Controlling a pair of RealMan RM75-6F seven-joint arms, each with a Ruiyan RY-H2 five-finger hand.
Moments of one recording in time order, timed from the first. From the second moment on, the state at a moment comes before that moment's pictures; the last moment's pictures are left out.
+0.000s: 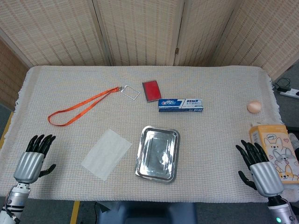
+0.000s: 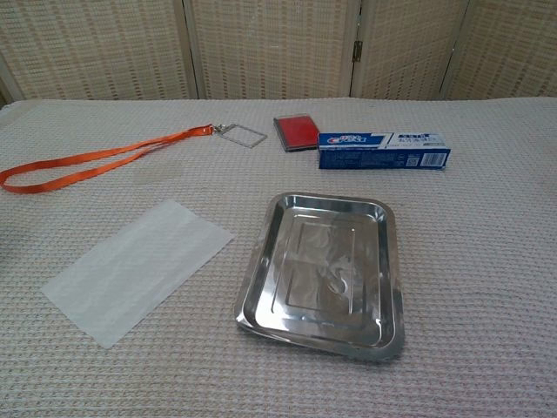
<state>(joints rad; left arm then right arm) -0.21 -1.26 -0.01 -1.45 1.54 1.43 0.09 0.06 -1.16 -0.05 -1.57 -1.70 1.53 -0.07</state>
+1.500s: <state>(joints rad) -0.23 -1.62 0.10 -1.04 1.70 1.38 -0.20 0.08 -1.17 -0.04 -1.57 -1.71 1.51 -0.06</state>
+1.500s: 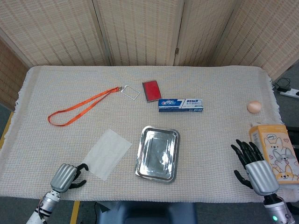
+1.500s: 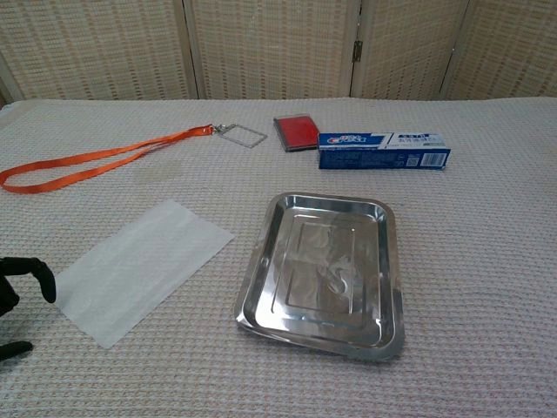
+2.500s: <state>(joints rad) -0.30 -1.66 0.08 -1.00 1.66 1.30 -0.19 0.08 -1.17 -0.04 -1.57 -1.70 1.51 -0.06</state>
